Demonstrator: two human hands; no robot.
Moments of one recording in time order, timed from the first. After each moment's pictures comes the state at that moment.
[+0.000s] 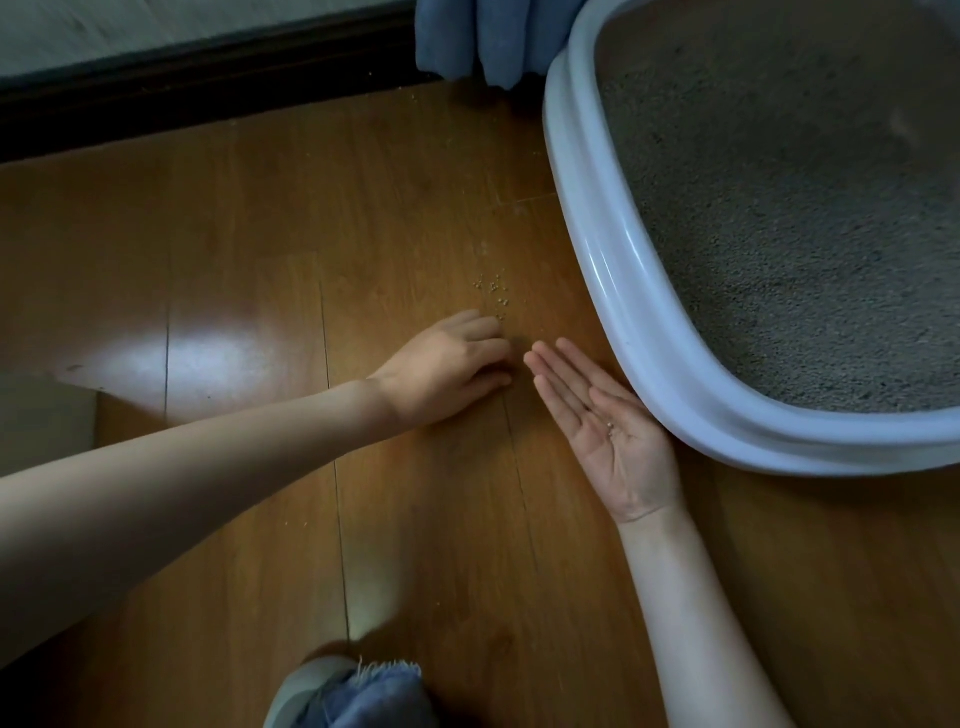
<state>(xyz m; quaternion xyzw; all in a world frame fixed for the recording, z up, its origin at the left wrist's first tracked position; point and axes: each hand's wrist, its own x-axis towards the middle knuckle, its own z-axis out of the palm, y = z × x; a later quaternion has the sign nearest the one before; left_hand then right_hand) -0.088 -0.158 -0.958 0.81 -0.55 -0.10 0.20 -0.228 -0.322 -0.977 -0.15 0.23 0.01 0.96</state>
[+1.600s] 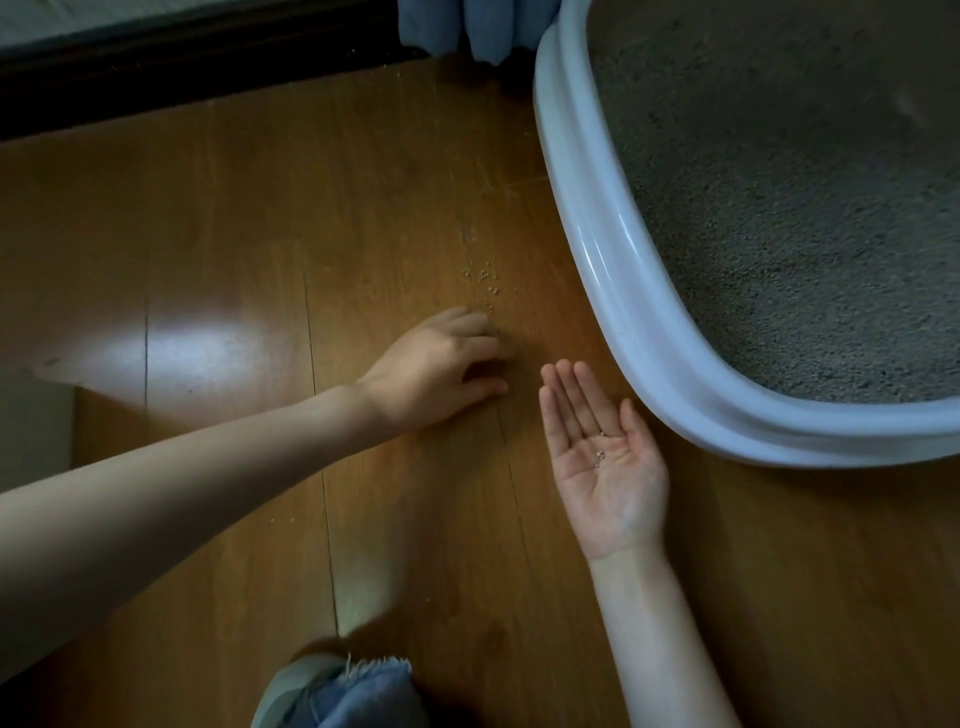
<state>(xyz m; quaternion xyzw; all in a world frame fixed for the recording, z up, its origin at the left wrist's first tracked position) -0.094 -0.156 -0.965 0.82 -0.53 -0.10 0.21 -0.248 -0.295 -0.954 -0.04 0.30 -0.09 0.95</state>
